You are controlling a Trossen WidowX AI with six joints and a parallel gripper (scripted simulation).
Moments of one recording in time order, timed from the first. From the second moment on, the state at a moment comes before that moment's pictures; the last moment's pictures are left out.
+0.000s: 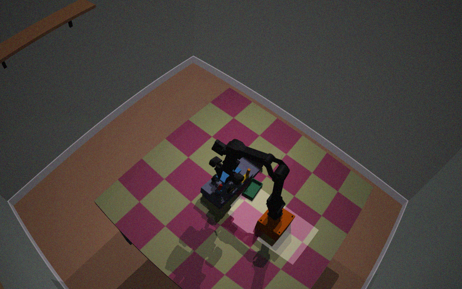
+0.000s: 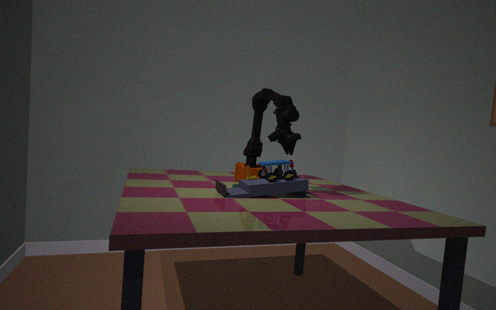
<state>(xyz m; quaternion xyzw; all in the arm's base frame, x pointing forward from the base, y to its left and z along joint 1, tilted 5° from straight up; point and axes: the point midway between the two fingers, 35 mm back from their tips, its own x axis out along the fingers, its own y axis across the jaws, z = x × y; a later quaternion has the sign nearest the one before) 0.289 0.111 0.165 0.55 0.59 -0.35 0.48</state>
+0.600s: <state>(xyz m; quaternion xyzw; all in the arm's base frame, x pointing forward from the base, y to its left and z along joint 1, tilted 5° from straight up) 0.290 0.120 0.142 0.55 0.59 -0.35 0.48</state>
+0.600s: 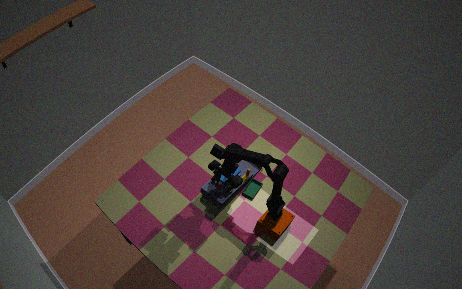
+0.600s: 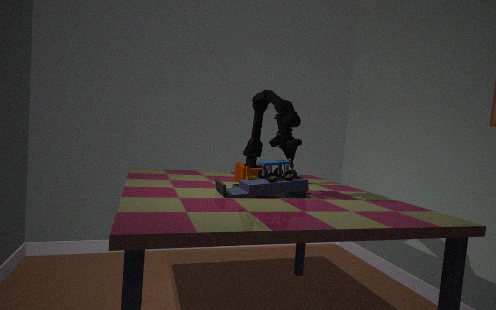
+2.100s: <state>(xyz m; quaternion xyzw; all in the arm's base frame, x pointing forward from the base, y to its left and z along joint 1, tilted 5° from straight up) 0.293 0.133 0.105 0.55 0.59 -0.35 0.47</state>
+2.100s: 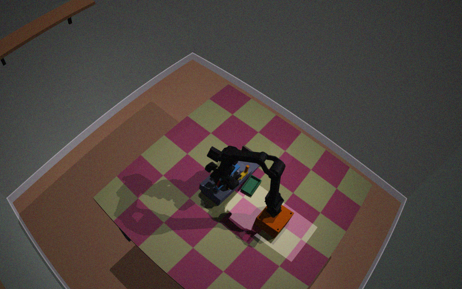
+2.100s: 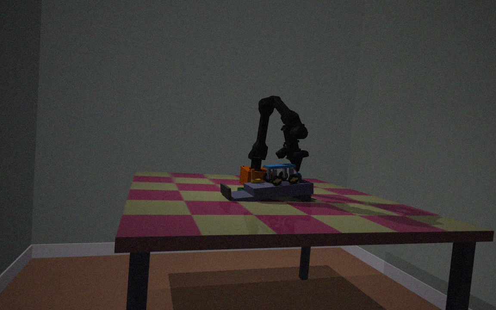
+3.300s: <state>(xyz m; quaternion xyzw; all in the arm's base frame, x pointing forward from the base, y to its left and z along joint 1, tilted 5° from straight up) 0.289 0.125 0.130 0.55 0.59 -0.36 0.48</state>
